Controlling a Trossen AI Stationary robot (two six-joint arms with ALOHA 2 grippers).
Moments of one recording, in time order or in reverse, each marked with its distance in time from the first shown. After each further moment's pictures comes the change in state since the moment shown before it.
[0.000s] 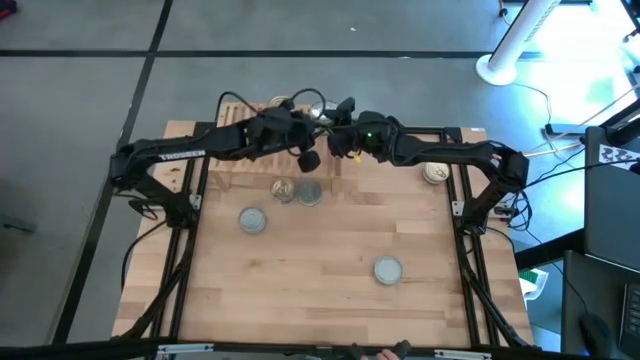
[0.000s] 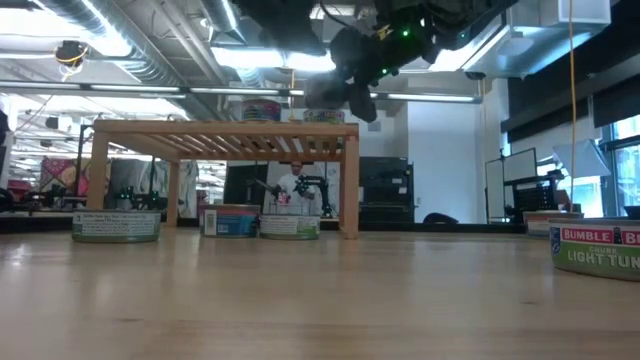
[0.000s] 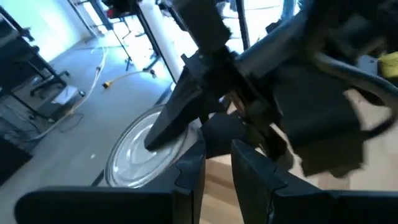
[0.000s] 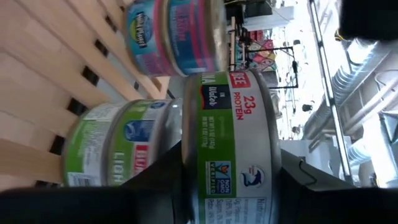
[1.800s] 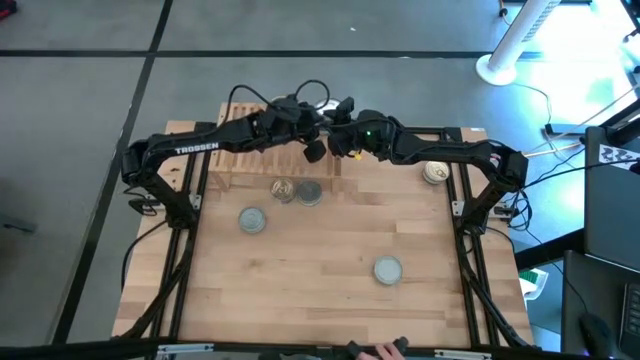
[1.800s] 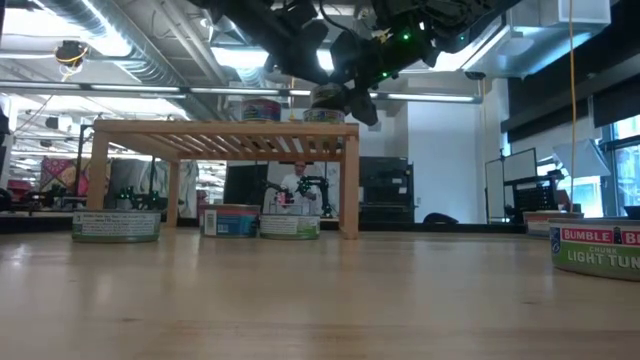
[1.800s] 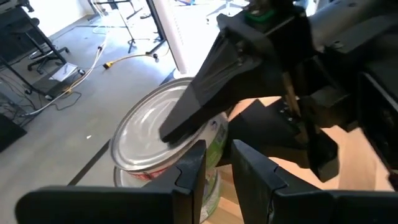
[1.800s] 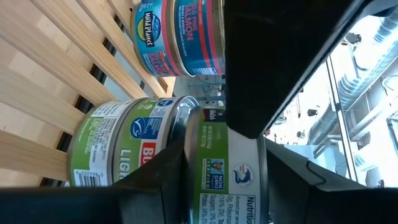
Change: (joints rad) left arm 0.096 0.087 0.000 0.052 0.054 -0.056; right arm -0.019 0.003 0.000 -0.016 -0.042 -0.001
